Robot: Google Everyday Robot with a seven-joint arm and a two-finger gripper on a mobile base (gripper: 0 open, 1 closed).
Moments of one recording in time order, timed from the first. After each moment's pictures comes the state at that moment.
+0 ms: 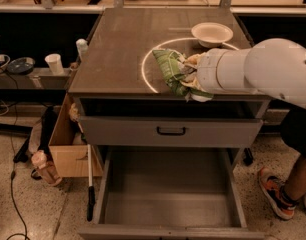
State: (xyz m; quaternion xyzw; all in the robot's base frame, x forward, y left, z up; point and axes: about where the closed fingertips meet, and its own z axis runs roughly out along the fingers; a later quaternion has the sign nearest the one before) arm 0.604 -0.105 0.883 -0.63 0.59 -0.12 0.48
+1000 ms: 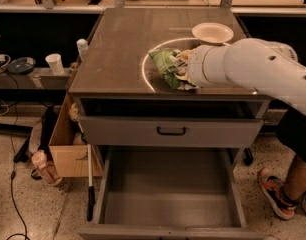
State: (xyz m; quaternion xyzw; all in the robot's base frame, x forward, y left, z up) arm 0.651 -0.095 0.865 -0.64 0.59 -0.15 0.47
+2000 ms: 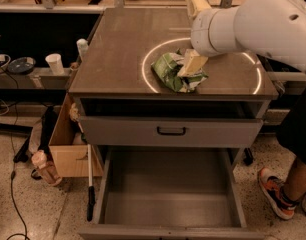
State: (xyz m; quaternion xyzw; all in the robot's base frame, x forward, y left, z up) arm 0.663 -0.092 0.953 -0.66 0.54 -0.19 0.49
